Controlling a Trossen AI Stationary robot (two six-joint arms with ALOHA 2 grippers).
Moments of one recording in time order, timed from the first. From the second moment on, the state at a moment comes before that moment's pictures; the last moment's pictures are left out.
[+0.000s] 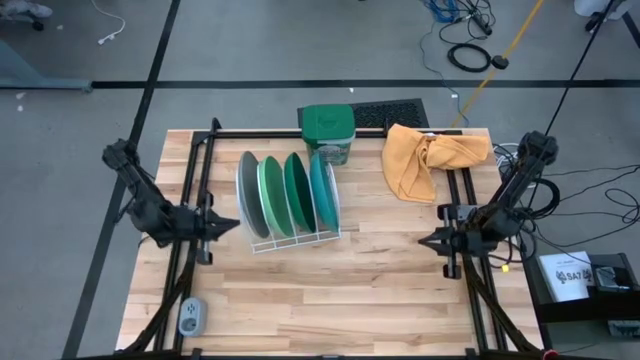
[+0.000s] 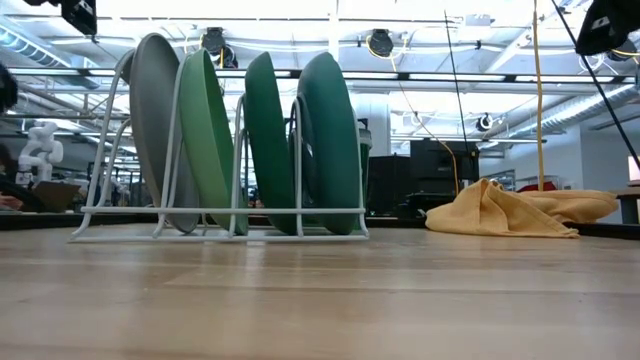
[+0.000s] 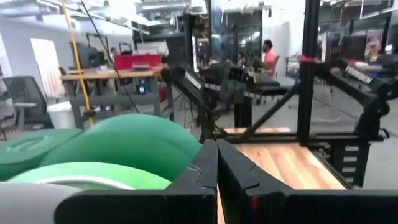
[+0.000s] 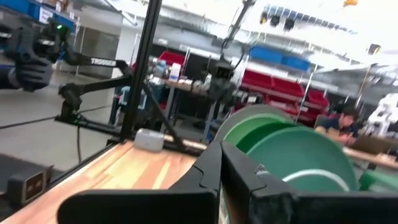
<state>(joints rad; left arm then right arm) -0.87 0.40 0.27 0.33 -0.93 0.22 0.97 0.60 0.01 0.97 0.86 -0.50</state>
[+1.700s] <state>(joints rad) -0.87 0.06 0.01 0.07 -0.72 -0.04 0.95 0.00 0.01 0.12 0.88 -0.19</state>
